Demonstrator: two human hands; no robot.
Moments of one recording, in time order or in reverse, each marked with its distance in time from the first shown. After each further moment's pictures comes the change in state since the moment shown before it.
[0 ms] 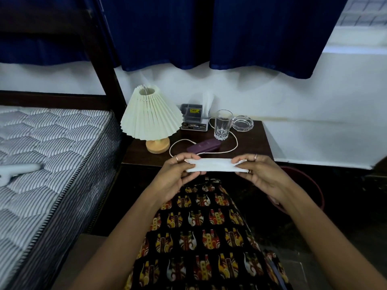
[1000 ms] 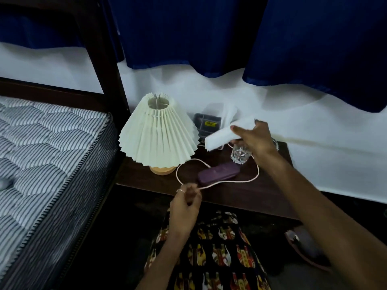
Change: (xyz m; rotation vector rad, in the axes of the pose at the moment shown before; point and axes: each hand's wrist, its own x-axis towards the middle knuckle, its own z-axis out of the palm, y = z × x) left_hand 0.103 -0.052 -0.045 0.412 0.474 0.237; right_hand 0.209 -0.068 0.059 -0.253 0.352 -0.228
